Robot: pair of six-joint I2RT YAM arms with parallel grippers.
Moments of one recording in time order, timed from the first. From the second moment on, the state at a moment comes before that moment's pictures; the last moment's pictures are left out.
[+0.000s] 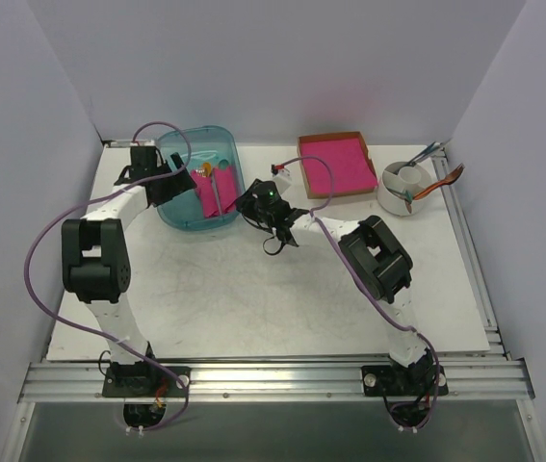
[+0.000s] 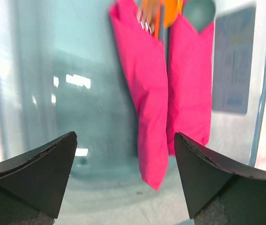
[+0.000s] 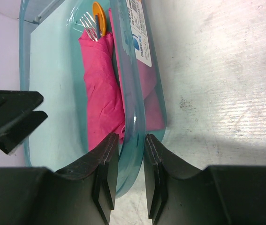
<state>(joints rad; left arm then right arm) -0.04 1.91 1.38 -0.23 0.14 -0.49 0.72 2.16 1.43 0.28 0.22 0.97</state>
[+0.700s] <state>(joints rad) -0.14 1.93 1.47 -0.18 0.11 -0.52 0.70 2.16 1.47 0.23 0.21 0.96</state>
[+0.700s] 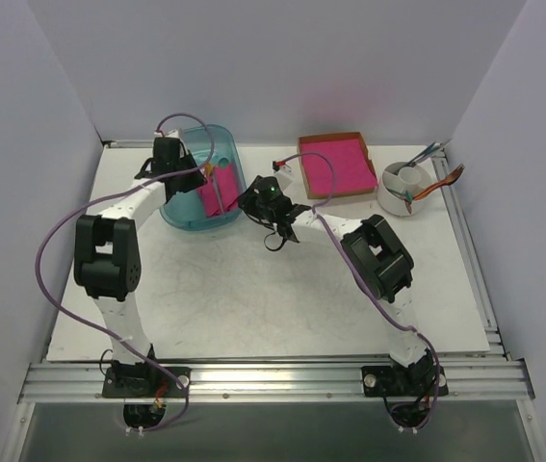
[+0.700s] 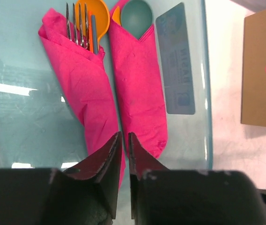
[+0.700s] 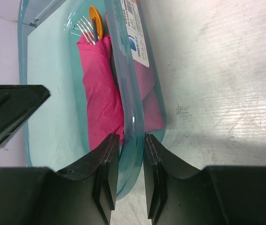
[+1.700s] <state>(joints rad) -0.12 2.18 1.62 -0.21 0.11 -0.52 0.70 2.17 1.47 0.23 0.21 0.96</state>
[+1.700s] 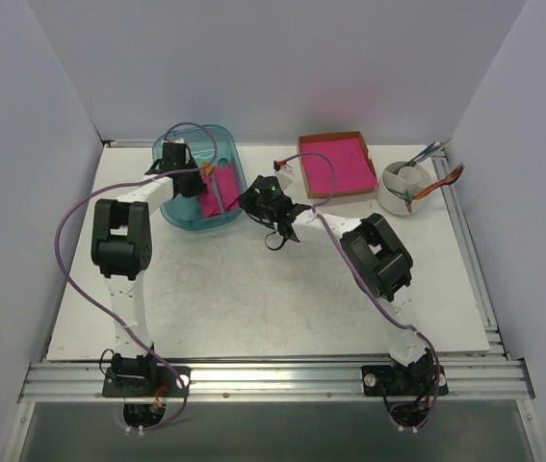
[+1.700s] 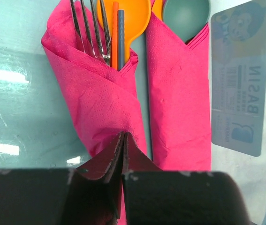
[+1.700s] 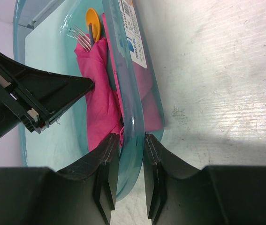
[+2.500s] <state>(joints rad) -0.12 2.20 1.70 -0.24 0.12 -0.51 0.69 2.17 1.47 0.23 0.21 0.95</state>
